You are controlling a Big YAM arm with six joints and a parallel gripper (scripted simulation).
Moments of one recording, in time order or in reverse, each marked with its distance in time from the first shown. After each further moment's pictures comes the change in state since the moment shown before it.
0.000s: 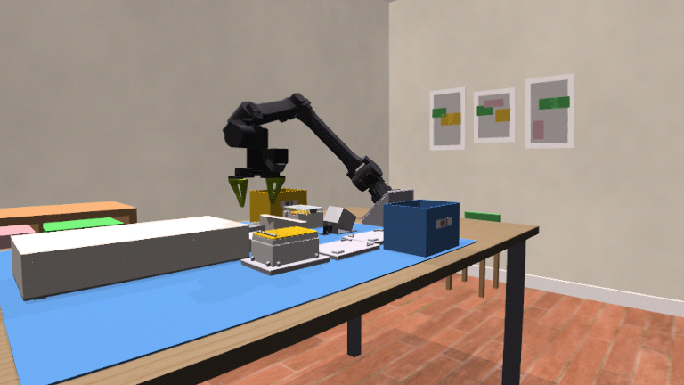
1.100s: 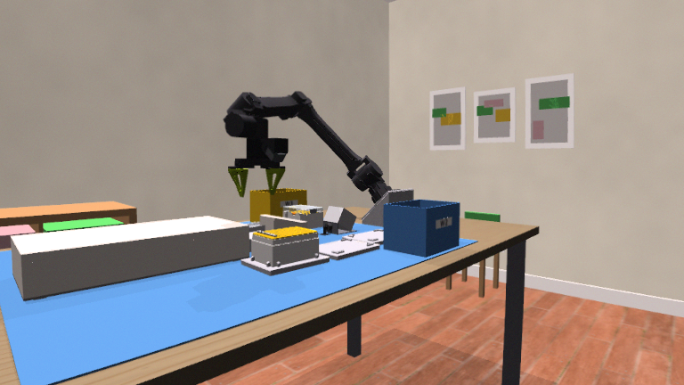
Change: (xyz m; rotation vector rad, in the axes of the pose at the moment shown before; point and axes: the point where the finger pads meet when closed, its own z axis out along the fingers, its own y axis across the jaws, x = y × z) arm 0.000 0.000 -0.026 0.001 0.000 0.001
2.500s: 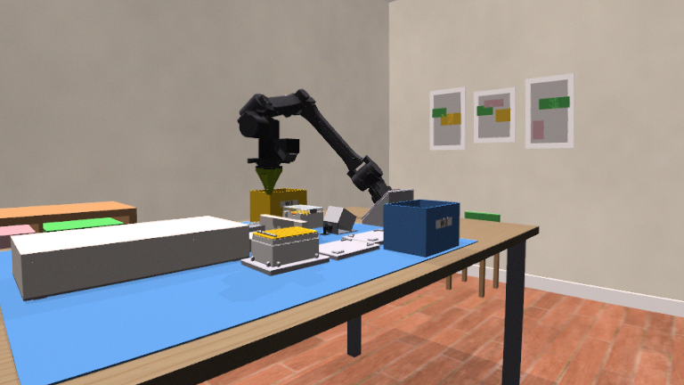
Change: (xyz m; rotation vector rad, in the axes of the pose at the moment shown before) arm 0.006 0.042 -0.001 0.003 -0.001 0.001
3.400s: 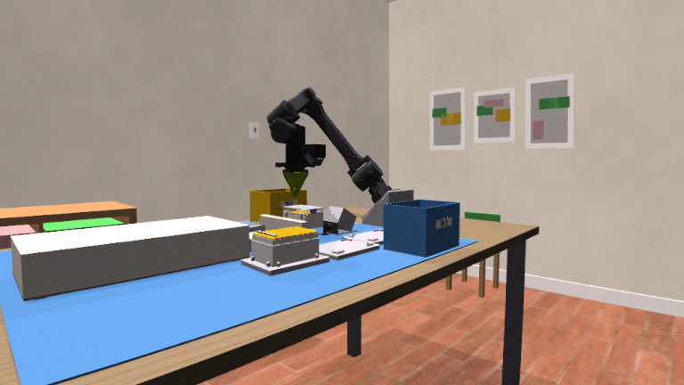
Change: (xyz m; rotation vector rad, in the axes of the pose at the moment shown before) arm -0.003 0.092 0.011 0.001 0.000 -0.005
